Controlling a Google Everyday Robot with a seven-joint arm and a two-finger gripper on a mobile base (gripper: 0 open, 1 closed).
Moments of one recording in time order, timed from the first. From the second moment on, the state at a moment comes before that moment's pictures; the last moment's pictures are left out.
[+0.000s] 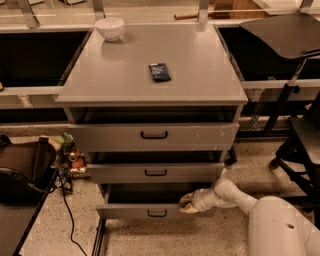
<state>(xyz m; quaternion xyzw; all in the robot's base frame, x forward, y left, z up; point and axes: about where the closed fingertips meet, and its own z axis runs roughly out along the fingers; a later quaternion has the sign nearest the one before) 0.609 -0.124 0.198 -0.65 0.66 0.21 0.32</state>
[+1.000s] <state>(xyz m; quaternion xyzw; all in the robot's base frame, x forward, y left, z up) 0.603 -0.119 0.193 -0.65 0.65 0.22 0.31</state>
